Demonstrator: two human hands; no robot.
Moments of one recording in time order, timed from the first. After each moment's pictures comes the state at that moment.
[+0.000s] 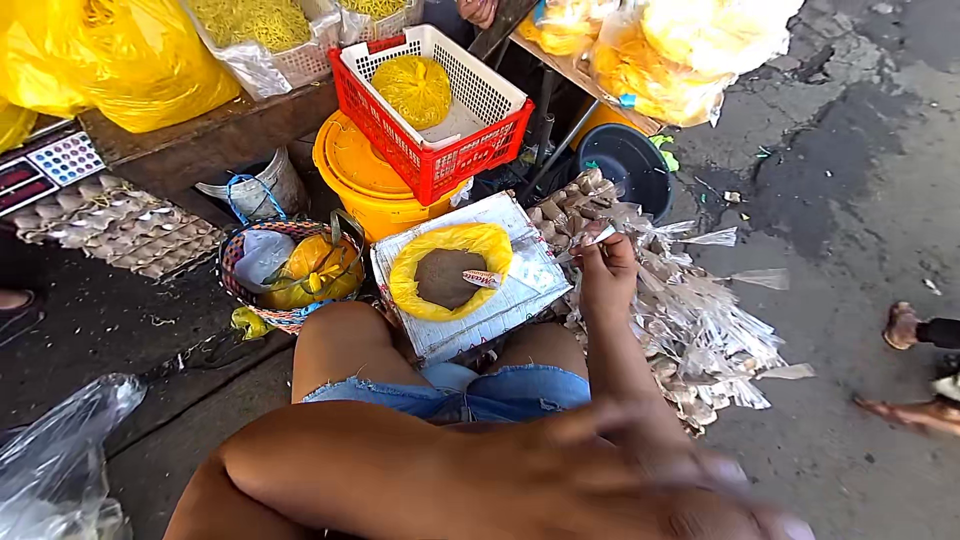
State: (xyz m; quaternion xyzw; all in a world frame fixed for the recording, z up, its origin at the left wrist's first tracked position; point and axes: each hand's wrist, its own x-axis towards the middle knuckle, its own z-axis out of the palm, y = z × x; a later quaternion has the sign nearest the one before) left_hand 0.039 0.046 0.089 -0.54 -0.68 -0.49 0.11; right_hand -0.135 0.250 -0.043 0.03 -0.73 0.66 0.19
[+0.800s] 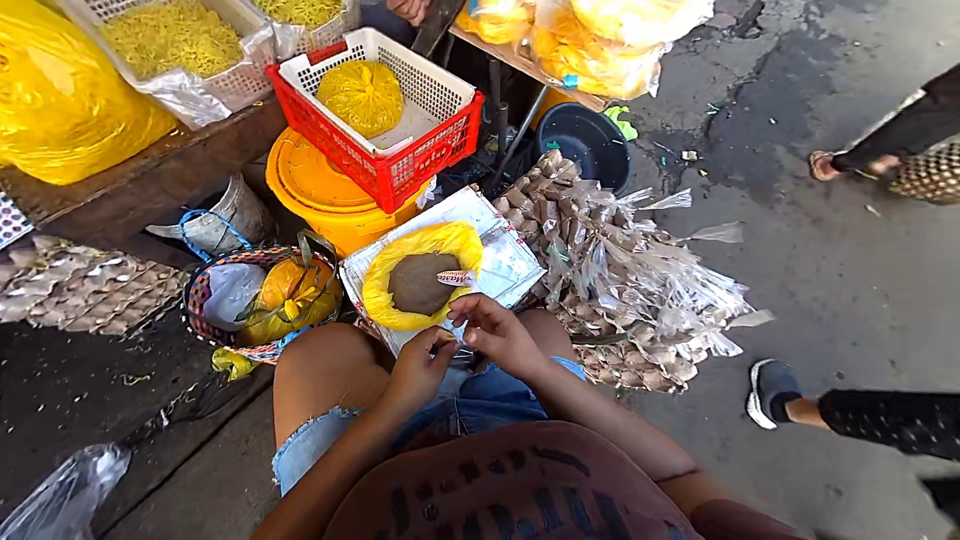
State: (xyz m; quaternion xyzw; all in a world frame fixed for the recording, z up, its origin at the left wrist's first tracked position) left_hand -0.013 0.015 -0.068 -0.03 -0.79 -0.60 -0.13; right_hand -0.055 0.194 -0.053 0.19 -0.70 0.67 -0.13
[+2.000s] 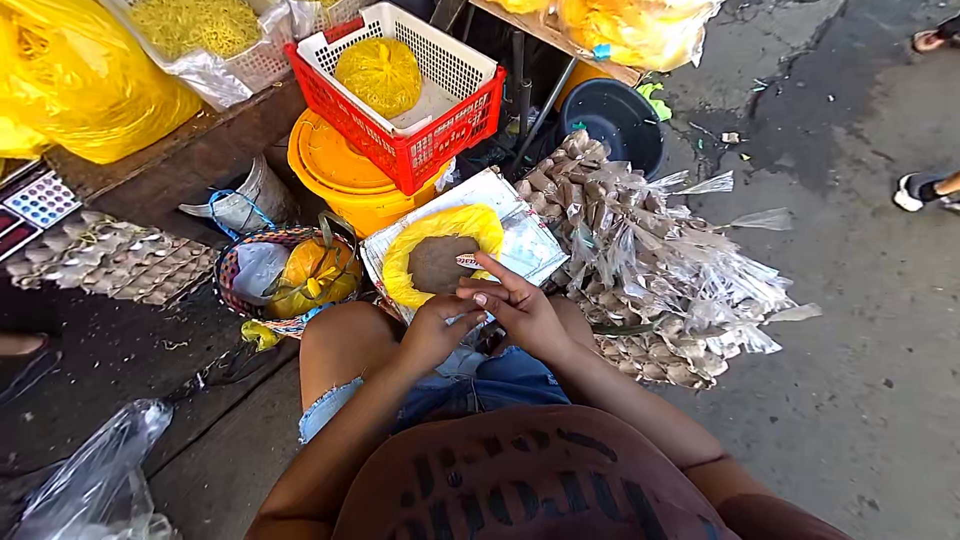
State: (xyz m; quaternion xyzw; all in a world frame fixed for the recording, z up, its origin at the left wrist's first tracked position) left_hand -0.027 0.002 -0.061 -0.13 -0.78 -0.60 -0.07; right_hand -0.053 0.185 -0.033 0.17 -0.68 0.70 -0.13
